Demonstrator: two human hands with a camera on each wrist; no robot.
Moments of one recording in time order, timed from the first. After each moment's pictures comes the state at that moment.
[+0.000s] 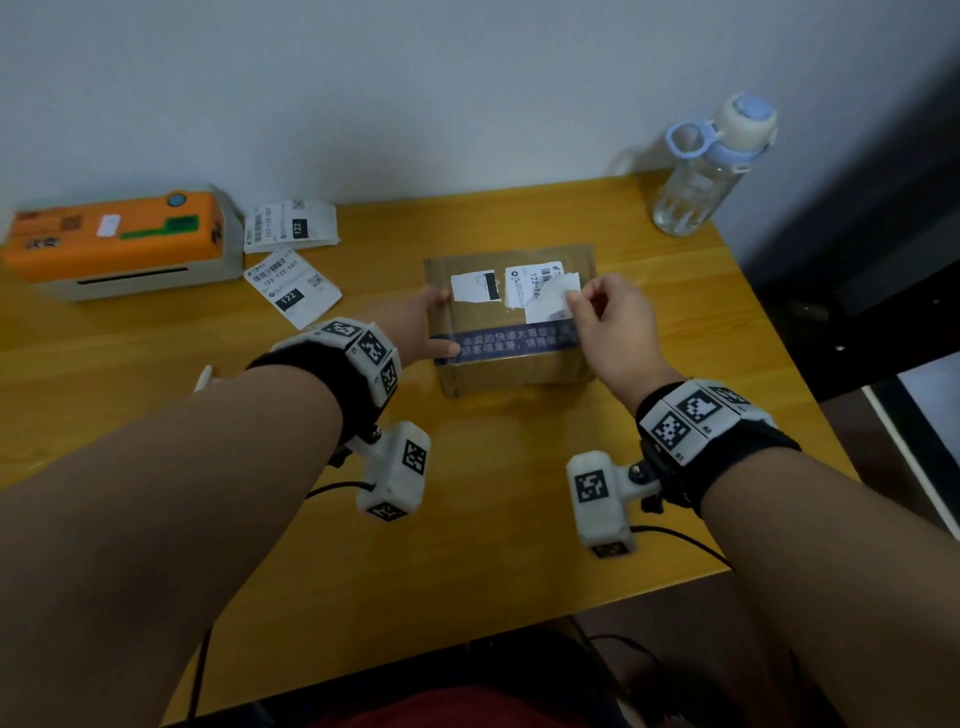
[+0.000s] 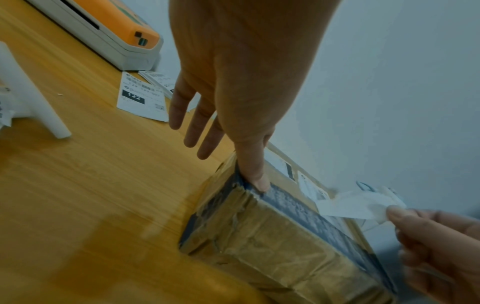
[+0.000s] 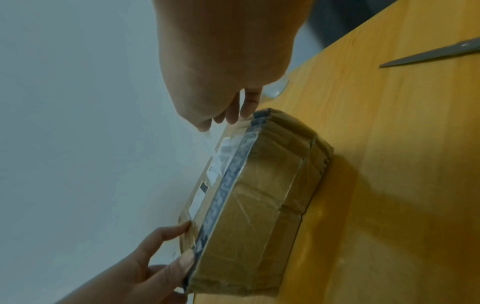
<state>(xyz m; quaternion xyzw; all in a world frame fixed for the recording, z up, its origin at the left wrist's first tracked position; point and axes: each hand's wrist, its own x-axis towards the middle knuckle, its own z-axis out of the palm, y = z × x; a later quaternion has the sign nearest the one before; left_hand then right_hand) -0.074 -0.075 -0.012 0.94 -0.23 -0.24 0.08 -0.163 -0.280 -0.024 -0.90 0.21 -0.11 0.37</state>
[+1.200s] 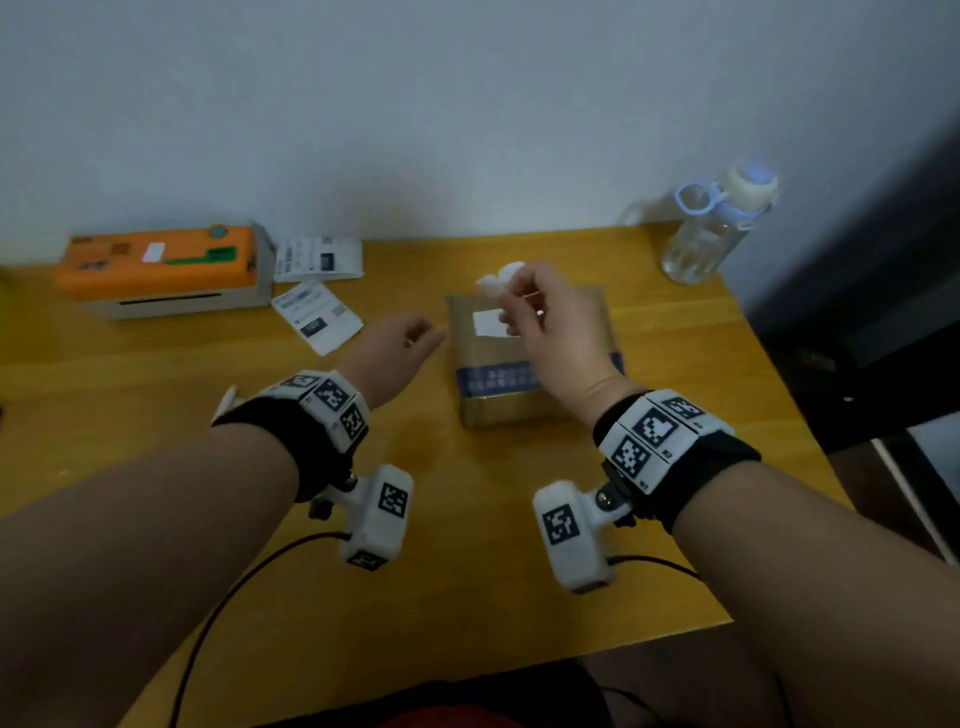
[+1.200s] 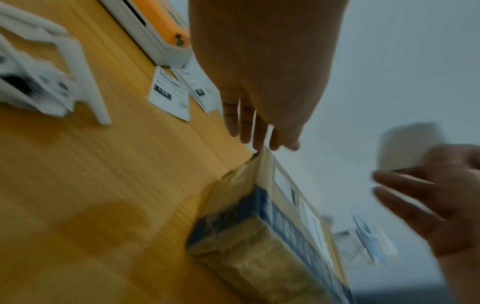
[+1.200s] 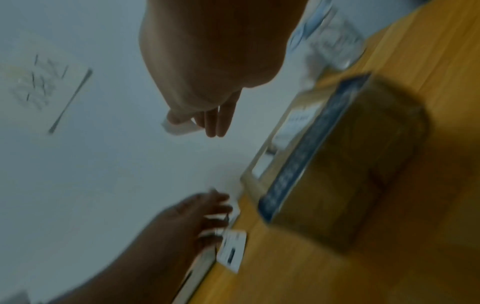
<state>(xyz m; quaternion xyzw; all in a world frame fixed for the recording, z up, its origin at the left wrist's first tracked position) -0.077 -0.040 -0.008 0.91 -0.16 -0.16 0.35 -0.137 -0.215 0.025 -0.87 0.03 -0.15 0.47</state>
